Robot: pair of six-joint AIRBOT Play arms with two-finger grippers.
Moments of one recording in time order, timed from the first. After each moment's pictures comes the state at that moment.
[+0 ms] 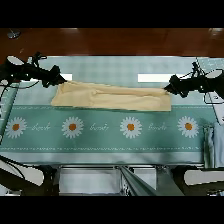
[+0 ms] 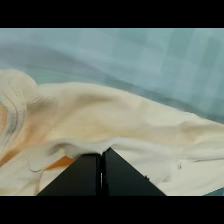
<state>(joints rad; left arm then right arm) 0.19 -1.79 1.48 0.84 -1.14 -1.43 -0.25 -1.60 1.17 -0.85 0.93 1.46</state>
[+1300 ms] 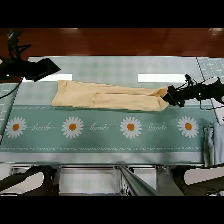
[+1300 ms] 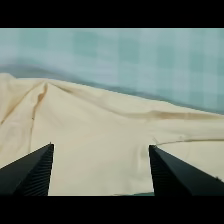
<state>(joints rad) 0.09 -1.28 1.22 1.01 -0.96 -1.40 -0.29 -1.67 1.12 -0.83 1.11 1.38</state>
